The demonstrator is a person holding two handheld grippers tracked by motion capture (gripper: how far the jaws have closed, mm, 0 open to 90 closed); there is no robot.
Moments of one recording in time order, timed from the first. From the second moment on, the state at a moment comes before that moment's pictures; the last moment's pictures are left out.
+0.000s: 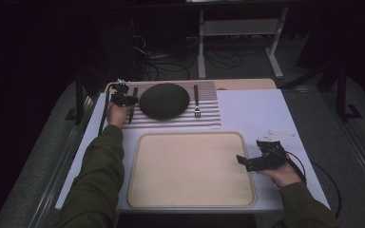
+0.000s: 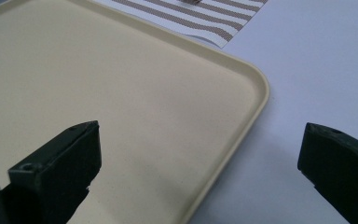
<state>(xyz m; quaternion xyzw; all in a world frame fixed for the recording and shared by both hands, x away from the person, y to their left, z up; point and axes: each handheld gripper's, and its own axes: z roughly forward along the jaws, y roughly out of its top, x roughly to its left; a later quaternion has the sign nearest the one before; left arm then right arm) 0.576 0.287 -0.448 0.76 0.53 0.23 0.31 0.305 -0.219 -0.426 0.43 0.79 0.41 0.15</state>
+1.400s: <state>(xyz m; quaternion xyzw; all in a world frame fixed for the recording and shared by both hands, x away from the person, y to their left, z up) 0.574 0.288 -0.449 0.77 0.52 0.23 0.29 0.304 -0.220 -0.427 0.43 0.79 0.41 0.15</state>
